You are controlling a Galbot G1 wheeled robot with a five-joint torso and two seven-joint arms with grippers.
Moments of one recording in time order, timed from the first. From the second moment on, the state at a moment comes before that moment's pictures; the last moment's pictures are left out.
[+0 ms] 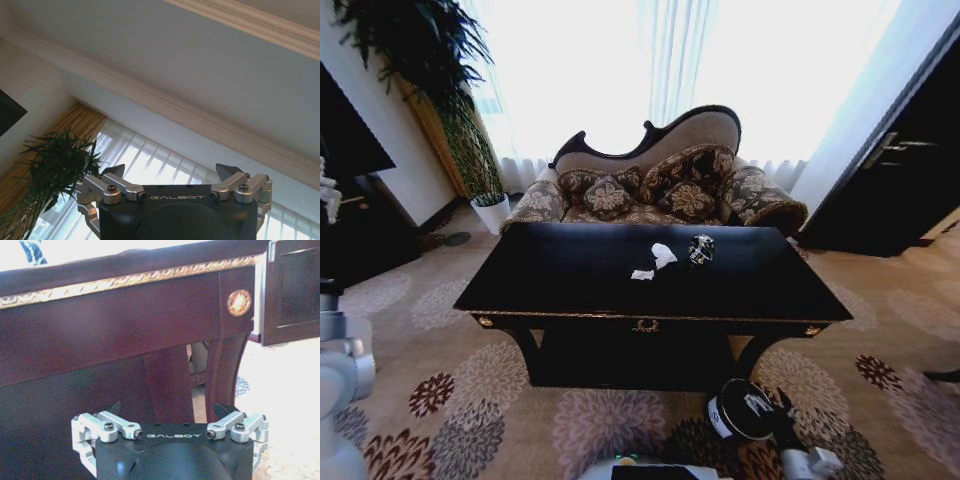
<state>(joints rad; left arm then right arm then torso) 1.21 -1.15 -1.24 -2.42 -1.24 0.15 -0.15 -1.83 1.38 0.83 1.77 0.56 0.25 -0.13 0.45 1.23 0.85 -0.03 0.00</state>
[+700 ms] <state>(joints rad) 1.17 -1.11 -1.23 -2.33 -1.19 0.16 -0.16 -1.85 1.38 1.07 2.05 0.78 0.24 -0.19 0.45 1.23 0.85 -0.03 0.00</state>
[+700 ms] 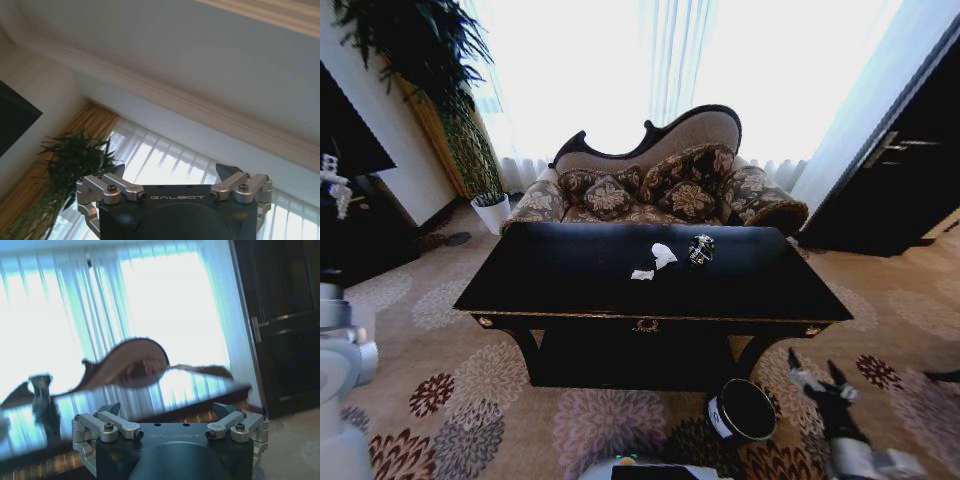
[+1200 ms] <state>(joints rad) 1.17 -1.08 -1.27 -2.30 -1.22 0.17 -0.16 -1.79 1.33 1.07 2.24 0.83 0.21 -0.15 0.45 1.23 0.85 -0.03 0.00</state>
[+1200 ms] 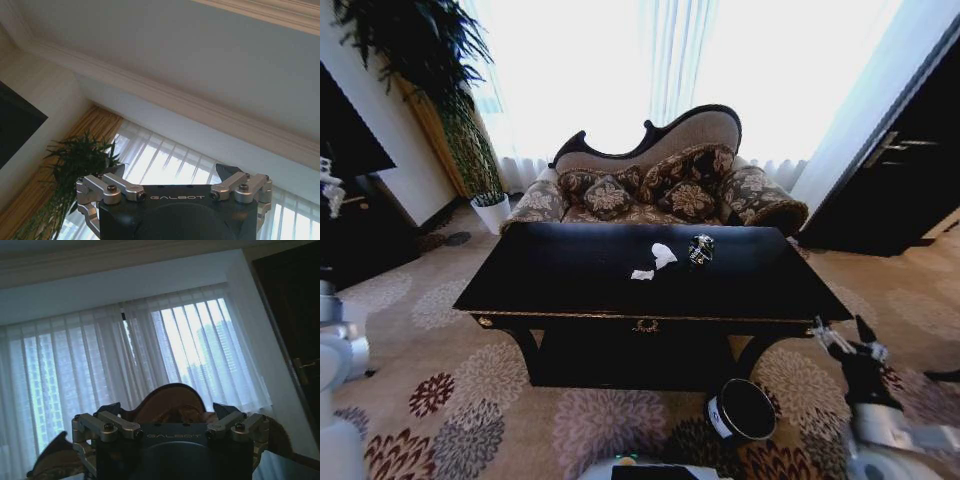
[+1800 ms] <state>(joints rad) 1.13 -0.99 -1.21 -2.22 -1.18 0.16 -0.11 -1.63 1.02 0.88 2.35 0.74 0.07 0.02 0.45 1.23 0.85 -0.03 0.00</state>
